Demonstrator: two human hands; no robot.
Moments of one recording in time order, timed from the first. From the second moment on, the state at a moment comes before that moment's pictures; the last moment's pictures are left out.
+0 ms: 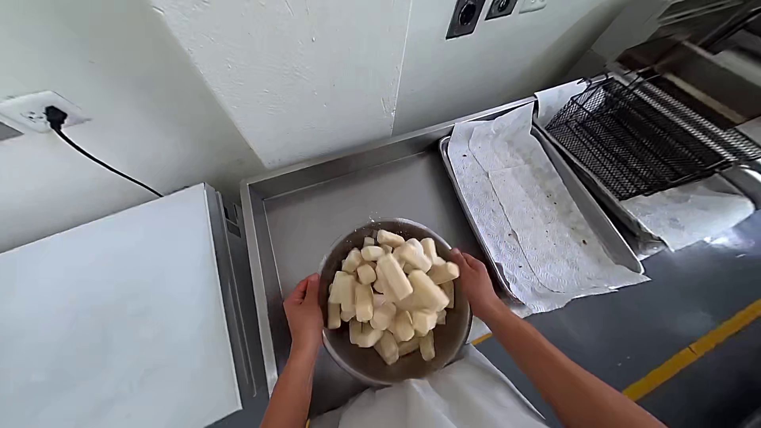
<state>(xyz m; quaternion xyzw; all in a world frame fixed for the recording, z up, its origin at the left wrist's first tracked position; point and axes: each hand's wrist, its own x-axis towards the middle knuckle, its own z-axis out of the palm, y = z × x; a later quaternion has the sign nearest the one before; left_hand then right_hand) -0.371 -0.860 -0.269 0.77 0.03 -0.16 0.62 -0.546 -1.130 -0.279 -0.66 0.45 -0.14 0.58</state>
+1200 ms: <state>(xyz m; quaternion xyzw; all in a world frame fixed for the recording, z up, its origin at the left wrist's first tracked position) -0.360 -0.874 -0.297 0.84 -0.02 -0.14 0.53 -0.557 -1.146 -0.287 -0.79 0.44 -0.06 0.43</state>
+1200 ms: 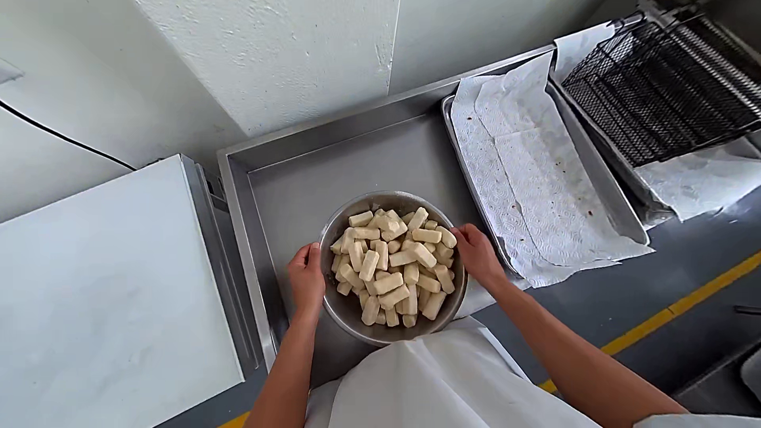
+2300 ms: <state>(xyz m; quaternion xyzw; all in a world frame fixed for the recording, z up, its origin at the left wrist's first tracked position) -0.385 -0.844 -0.252 0.79 -0.14 -0.12 0.58 -0.527 -1.126 -0.194 -0.90 0.15 -0.03 0.40</state>
